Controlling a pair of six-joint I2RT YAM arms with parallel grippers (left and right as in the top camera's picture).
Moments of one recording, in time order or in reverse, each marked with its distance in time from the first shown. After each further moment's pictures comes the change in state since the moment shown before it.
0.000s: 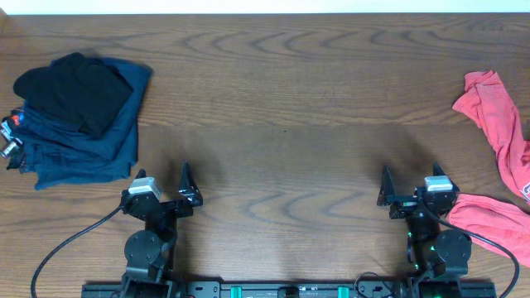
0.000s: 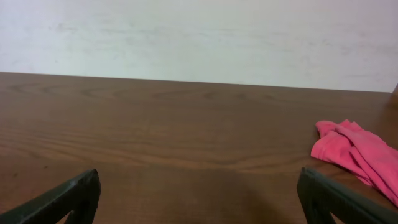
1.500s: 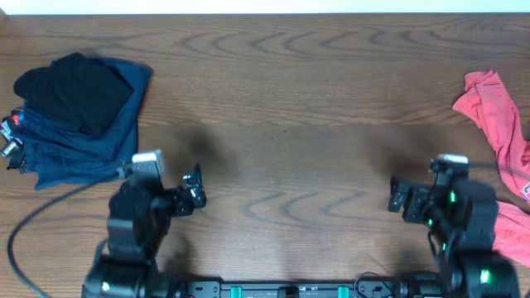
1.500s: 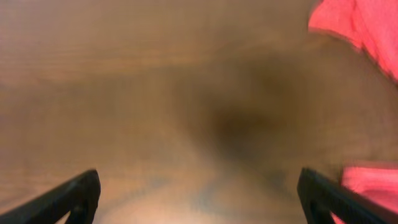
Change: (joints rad) left arm 0.000 0.517 0.581 -0.545 0.185 -0.043; right arm -0.015 0.619 0.684 -0.809 0.054 0.166
